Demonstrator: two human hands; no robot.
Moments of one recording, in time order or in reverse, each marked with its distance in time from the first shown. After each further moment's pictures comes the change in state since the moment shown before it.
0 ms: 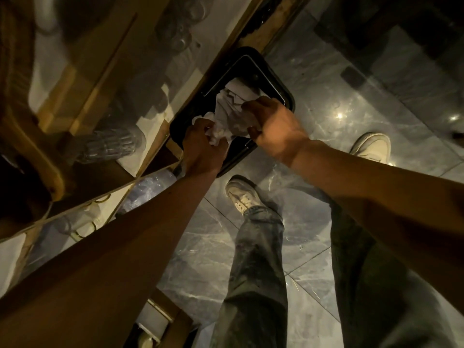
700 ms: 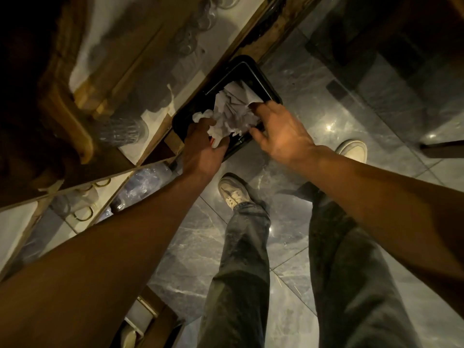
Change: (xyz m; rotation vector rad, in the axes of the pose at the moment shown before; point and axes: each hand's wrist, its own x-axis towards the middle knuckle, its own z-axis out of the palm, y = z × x) left_hand -0.050 0.022 -0.022 0.006 0.027 0.101; right_hand -0.052 -0.017 -0.039 -0.044 0.059 -0.051
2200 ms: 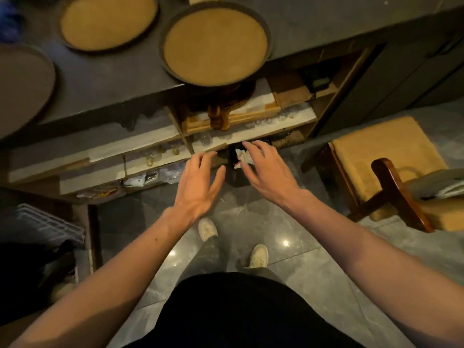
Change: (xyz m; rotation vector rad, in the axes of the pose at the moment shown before) left_hand -0.474 0.078 -0.260 -0.007 0.470 0.268; right_hand -0.367 -0.321 -0.172 -0.338 0.135 -0.494
